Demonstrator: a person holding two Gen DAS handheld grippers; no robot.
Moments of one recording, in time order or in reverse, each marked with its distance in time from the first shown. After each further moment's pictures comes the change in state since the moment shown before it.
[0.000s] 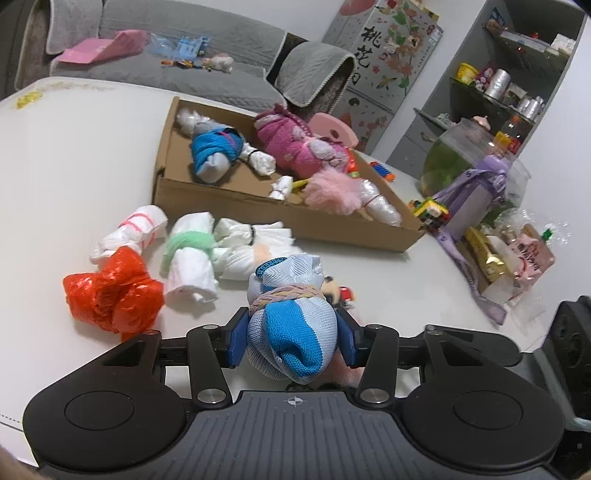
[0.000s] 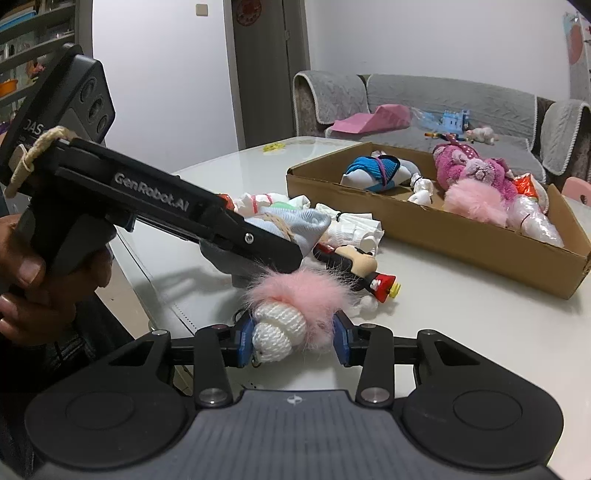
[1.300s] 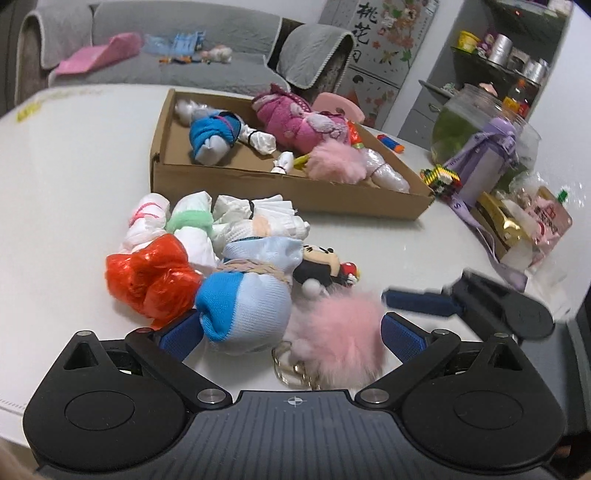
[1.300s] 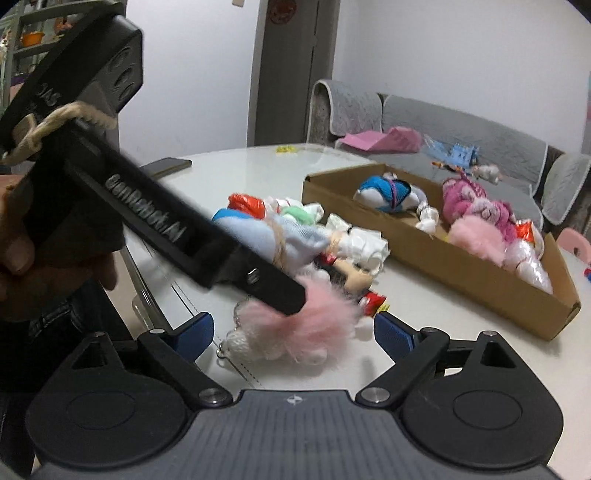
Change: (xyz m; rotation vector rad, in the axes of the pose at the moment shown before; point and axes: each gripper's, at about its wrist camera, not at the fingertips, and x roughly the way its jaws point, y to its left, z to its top) left arm 0.011 -0.010 -0.012 0.076 0.056 0.088; right arm 0.011 0.014 0.003 -0.168 -0.005 -0.052
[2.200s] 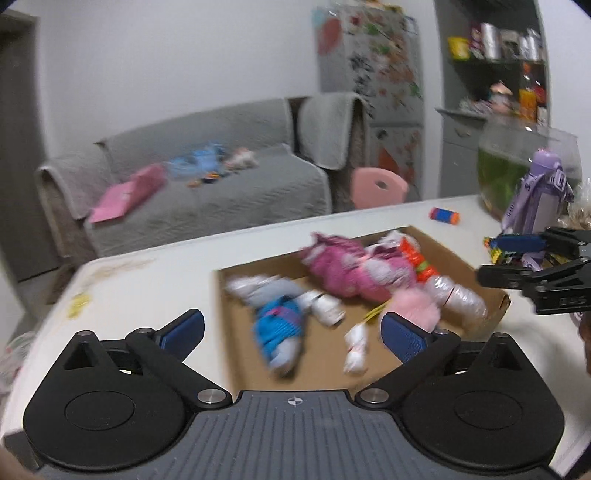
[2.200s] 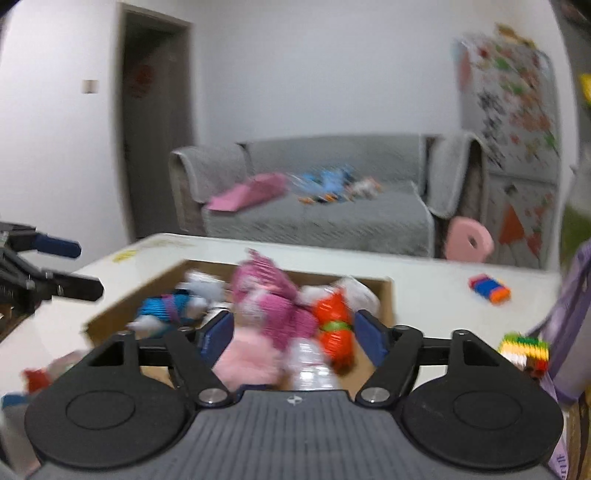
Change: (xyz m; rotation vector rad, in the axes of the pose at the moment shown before) left arm -0.031 -0.020 0.105 0.297 -0.251 0.293; right arm -0.033 -0.155 0.047 0.273 -0.203 -0.253
